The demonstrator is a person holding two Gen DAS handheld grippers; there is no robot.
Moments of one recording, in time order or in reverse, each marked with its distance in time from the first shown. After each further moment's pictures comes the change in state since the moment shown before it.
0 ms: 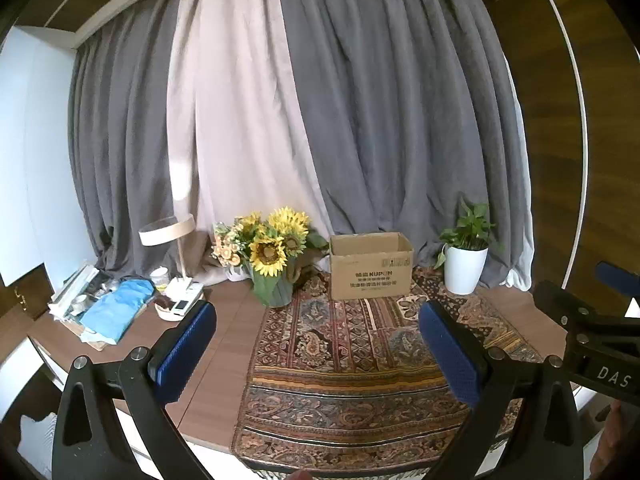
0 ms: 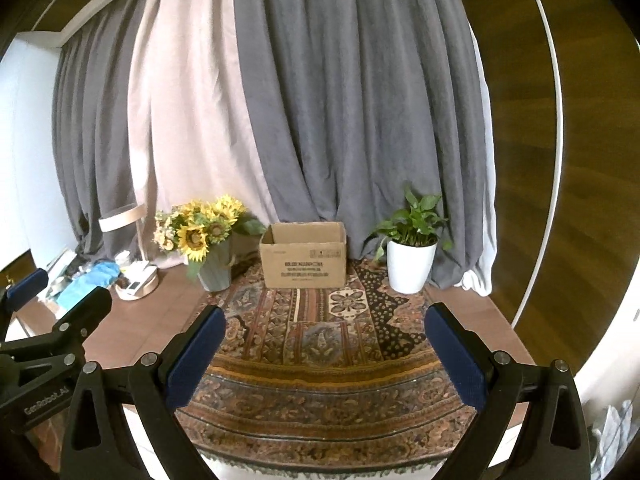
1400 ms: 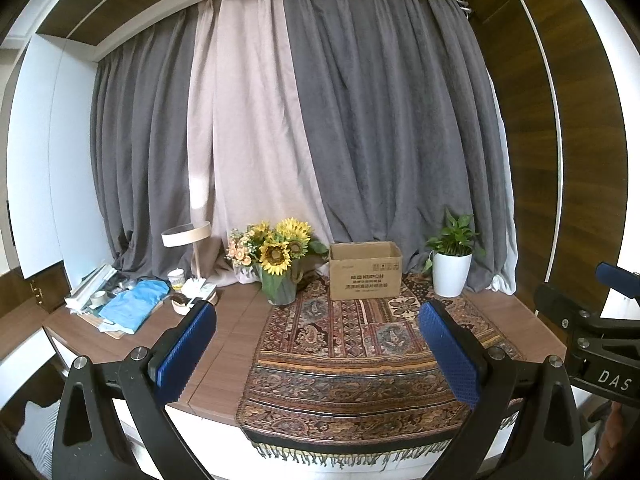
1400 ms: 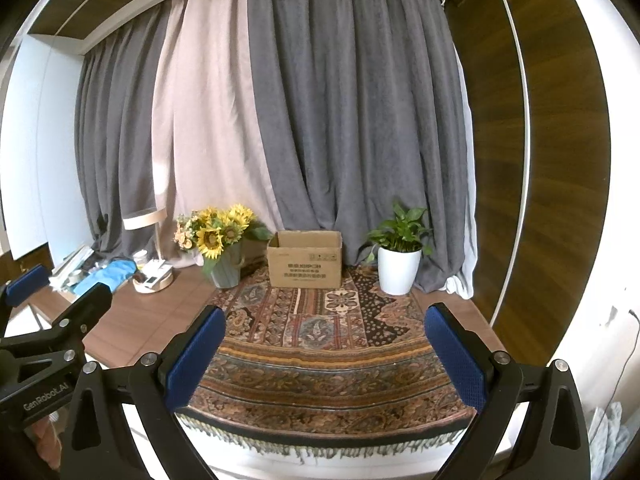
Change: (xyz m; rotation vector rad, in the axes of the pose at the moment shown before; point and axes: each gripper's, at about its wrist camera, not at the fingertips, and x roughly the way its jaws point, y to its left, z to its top) left arm -0.095 -0.022 -0.018 -0.016 -0.048 0.026; right arm -0.102 -0.019 -0.028 -0.023 -0.059 0.022
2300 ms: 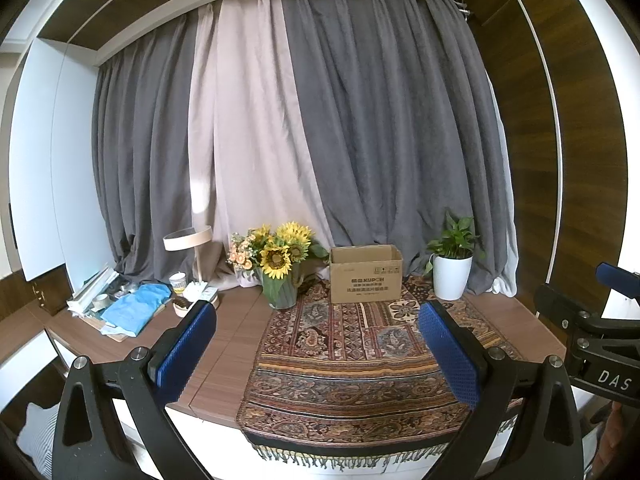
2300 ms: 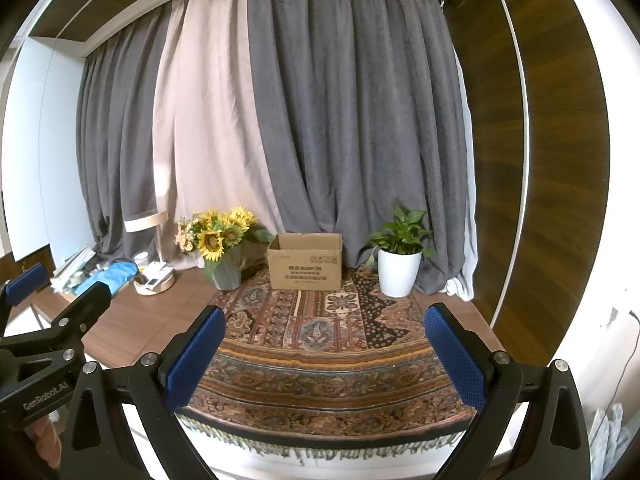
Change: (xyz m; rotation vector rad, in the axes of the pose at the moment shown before) left arm -0.002 -0.007 0.002 0.002 -0.011 0.012; right arm -0.001 -0.002 0.003 0.000 -0.004 0.005
